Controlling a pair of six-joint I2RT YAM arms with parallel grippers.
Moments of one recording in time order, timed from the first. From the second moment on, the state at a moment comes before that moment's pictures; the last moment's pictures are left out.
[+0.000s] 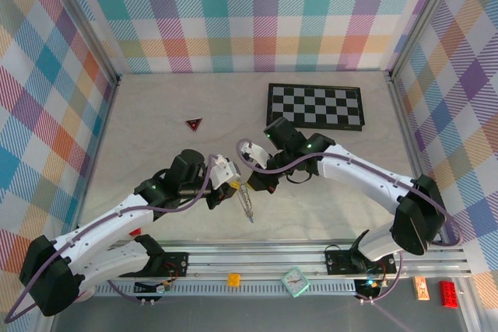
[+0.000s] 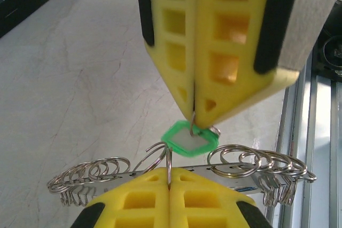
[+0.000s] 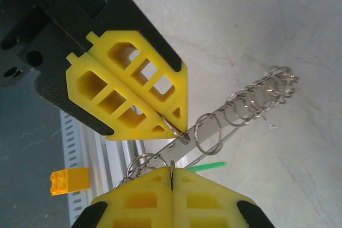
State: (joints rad) left arm -0.72 0.96 0.63 -0.31 0.40 0.23; right arm 0.82 1.47 1.17 -0.71 -0.62 -0.16
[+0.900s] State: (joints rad) left arm -0.72 0.97 0.63 -0.31 0.40 0.23; right arm 0.82 1.49 1.17 -0.66 -0.64 -0.14
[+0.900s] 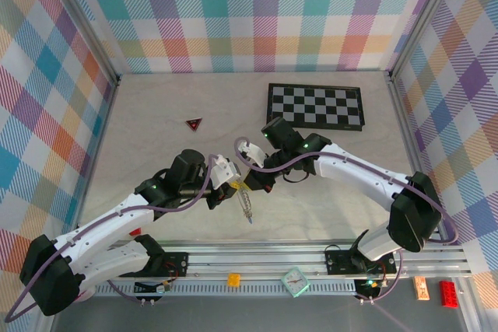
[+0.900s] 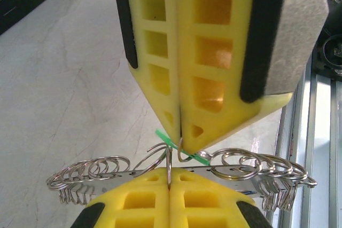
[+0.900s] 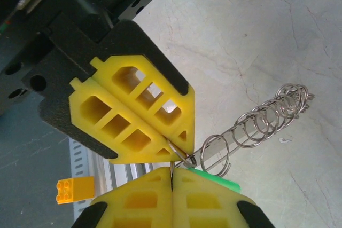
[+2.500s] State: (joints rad) left arm -0.73 0.88 0.57 -0.26 0.36 0.30; right arm 0.78 1.54 1.16 -0.63 -0.74 0.08
